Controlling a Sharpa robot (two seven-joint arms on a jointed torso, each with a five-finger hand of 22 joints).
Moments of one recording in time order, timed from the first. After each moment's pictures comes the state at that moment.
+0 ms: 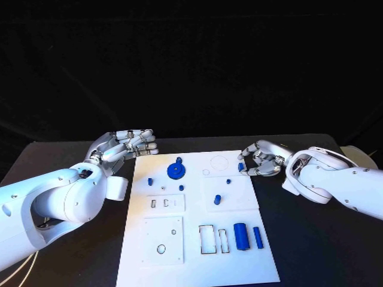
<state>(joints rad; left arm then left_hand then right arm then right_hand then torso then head) 1.21 -0.96 0.03 1.70 0.01 -0.42 0.37 1.44 0.00 0.06 0.13 0.20 0.92 0.23 0.08 0.07 1.00 0.19 0.07 0.07 1.04 0.15 0.08 0.15 0.18 0.84 0.28 0.32 0.12 1.26 -0.94 -0.10 1.40 -1.20 -0.30 0.07 1.32 -0.17 0.25 0.06 0.35 0.85 0.18 0.16 0.16 1.38 0.09 1.40 1.31 1.47 0.01 1.54 1.31 0.03 1.47 0.12 1.46 1.31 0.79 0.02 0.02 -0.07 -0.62</state>
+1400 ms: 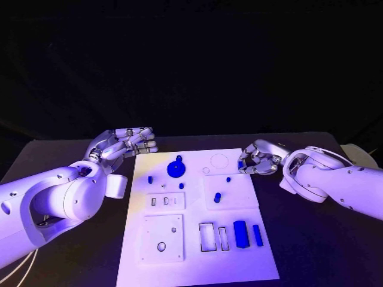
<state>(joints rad) 1.21 -0.96 0.03 1.70 0.01 -0.42 0.37 1.44 0.00 0.06 0.13 0.20 0.92 0.23 0.08 0.07 1.00 0.19 0.07 0.07 1.04 0.15 0.08 0.15 0.18 0.84 0.28 0.32 0.12 1.25 -0.92 -0.10 1.40 -1.21 -0.32 0.05 1.33 -0.09 0.28 0.05 0.37 1.04 0.12 0.25 0.20 1.45 0.03 1.47 1.31 1.46 -0.03 1.56 1.31 0.03 1.46 0.09 1.52 1.31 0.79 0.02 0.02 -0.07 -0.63</state>
